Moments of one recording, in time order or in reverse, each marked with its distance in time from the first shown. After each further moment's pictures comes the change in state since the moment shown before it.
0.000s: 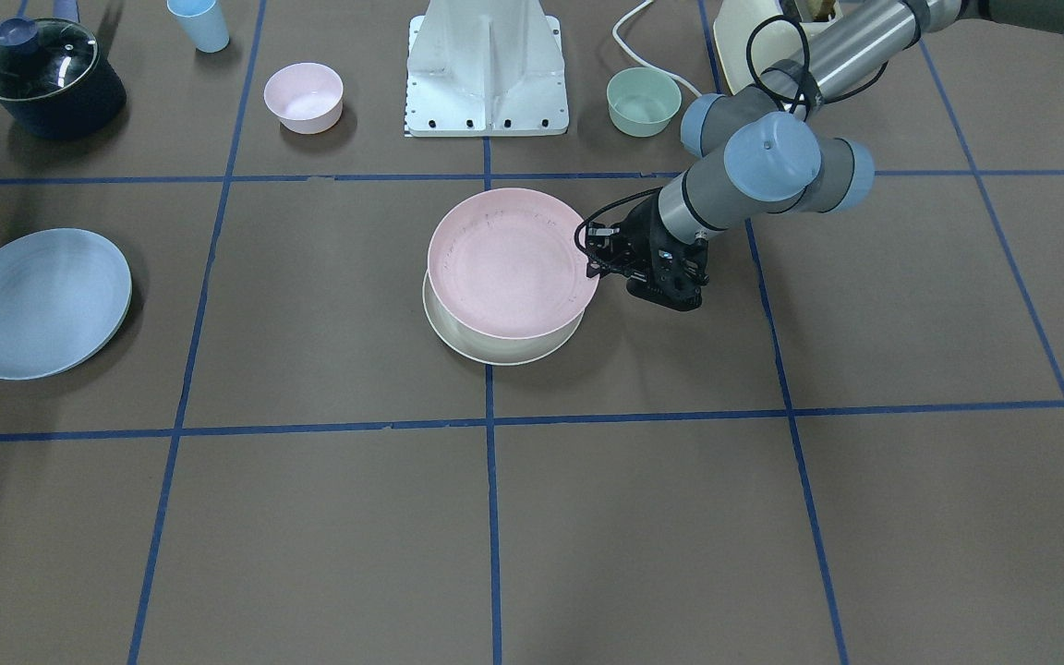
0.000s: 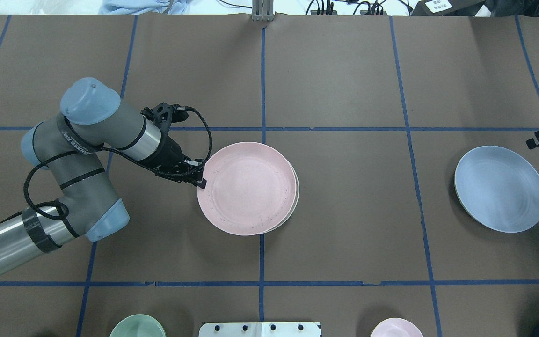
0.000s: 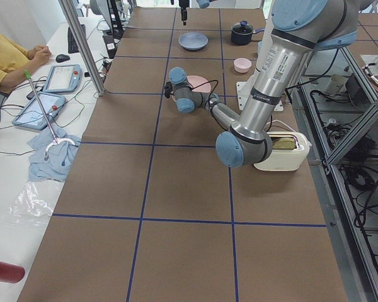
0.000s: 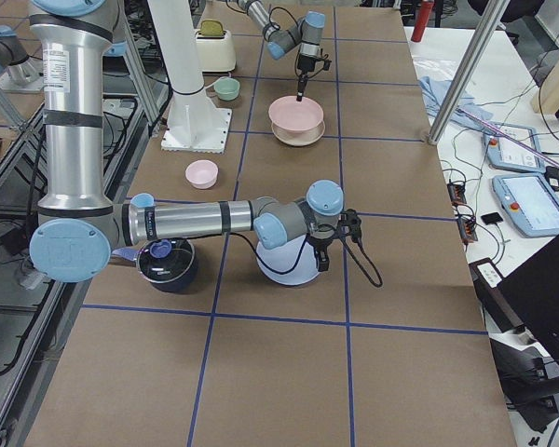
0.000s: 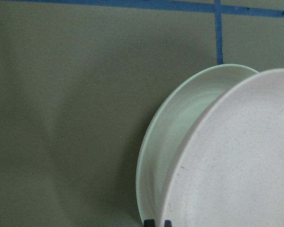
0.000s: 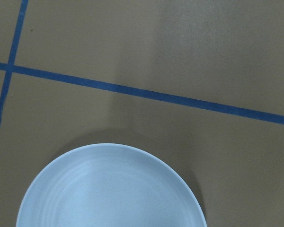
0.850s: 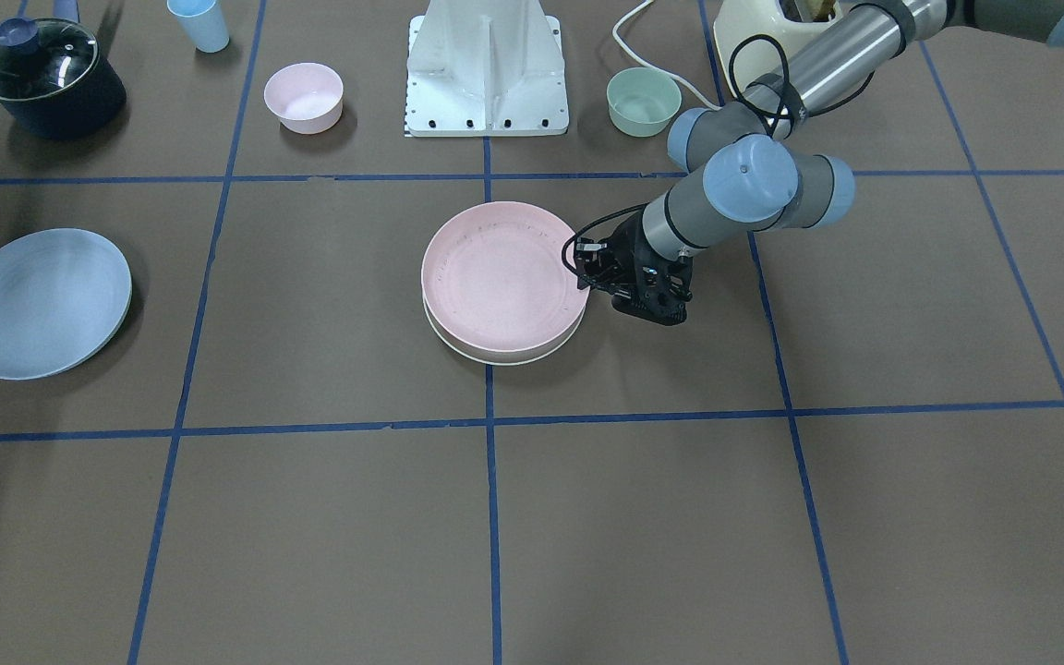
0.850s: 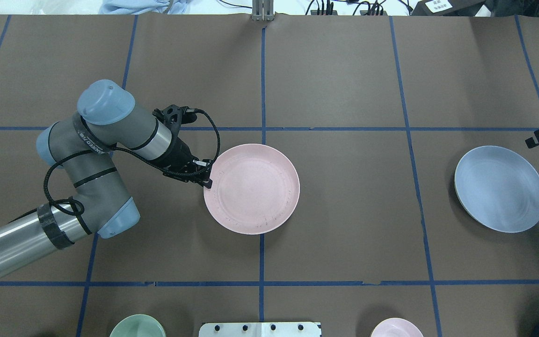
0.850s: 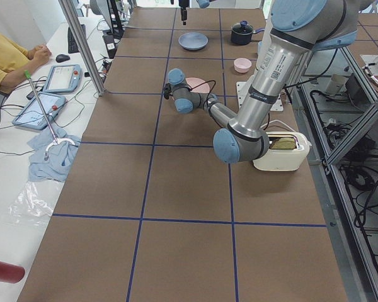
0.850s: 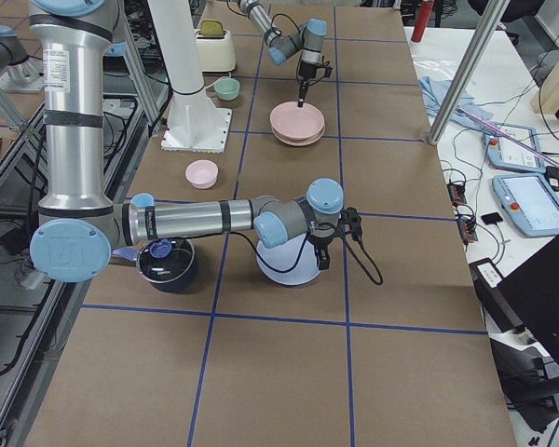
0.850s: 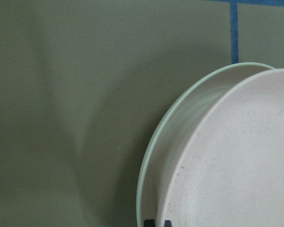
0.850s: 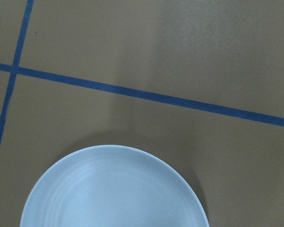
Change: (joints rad) left arm 0.010 -0.041 0.064 -0.005 0.003 0.005; right arm 0.000 0.001 0.006 0.000 0.001 0.000
